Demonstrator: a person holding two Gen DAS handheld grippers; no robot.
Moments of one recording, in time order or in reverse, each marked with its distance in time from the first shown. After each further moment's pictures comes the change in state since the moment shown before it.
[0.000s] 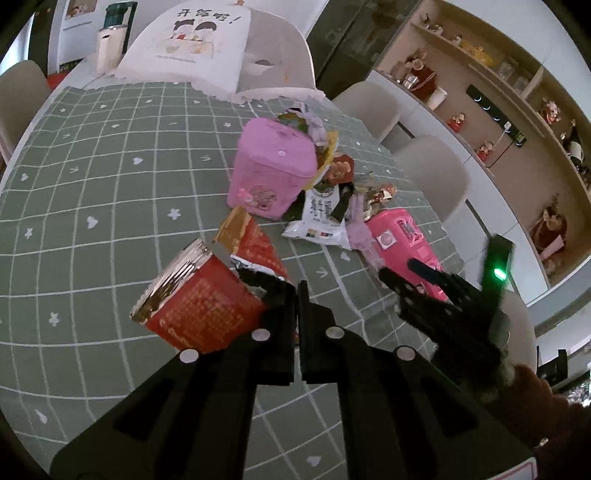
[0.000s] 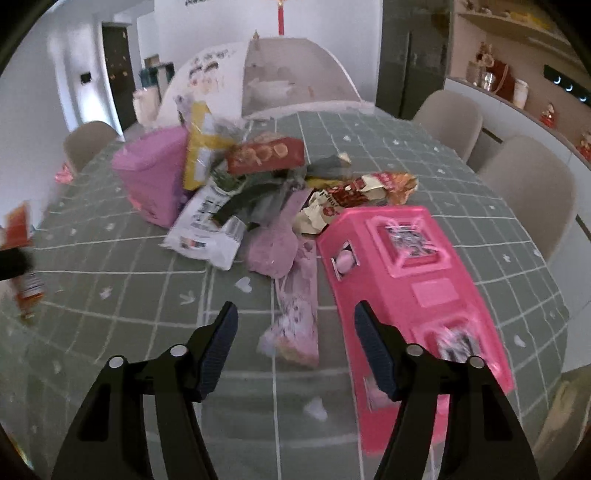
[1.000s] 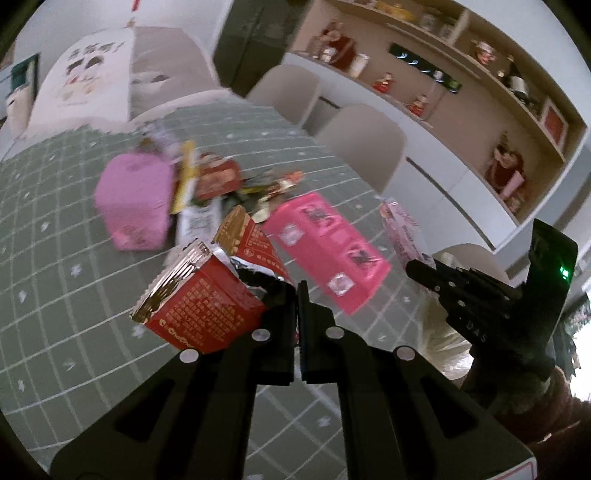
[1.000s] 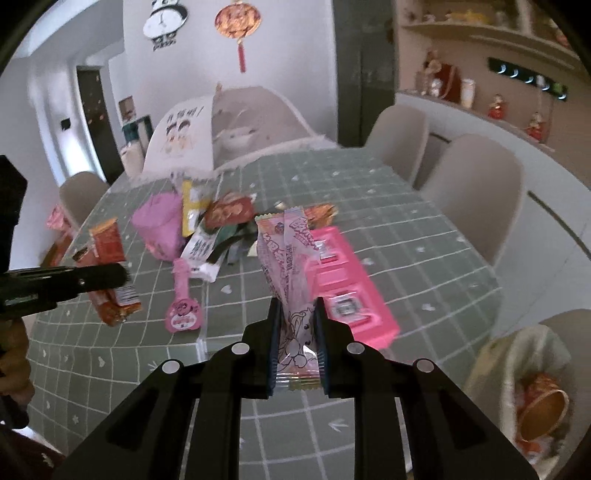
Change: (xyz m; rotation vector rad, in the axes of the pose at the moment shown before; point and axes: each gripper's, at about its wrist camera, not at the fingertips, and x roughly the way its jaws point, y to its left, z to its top) left arm 0.022 -0.109 0.011 0.270 0.031 -0.171; right arm -0.142 -0.051 -0.025 0.141 -0.134 -0.059
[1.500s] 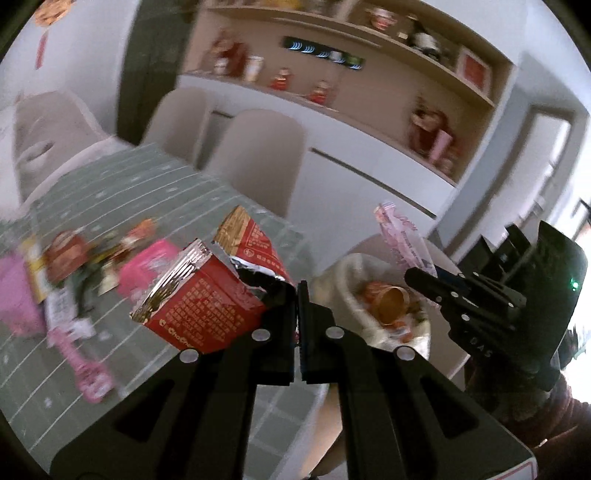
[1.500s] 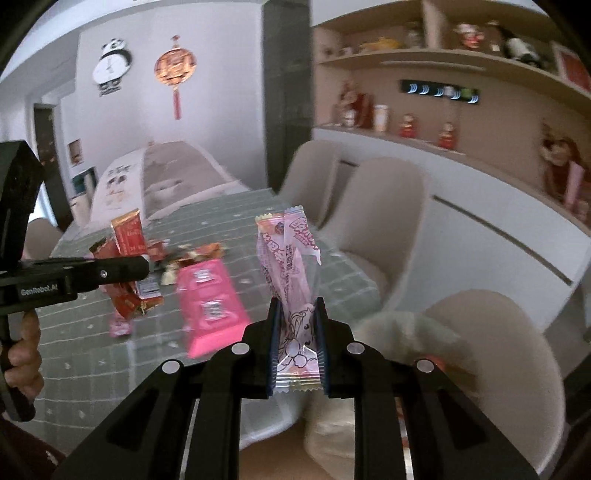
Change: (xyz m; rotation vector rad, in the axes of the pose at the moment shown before) left arm 0.038 -0.163 0.021 0.271 -0.028 -0.211; right arm -0.118 -0.111 -0.037 0.121 -0.153 -0.237
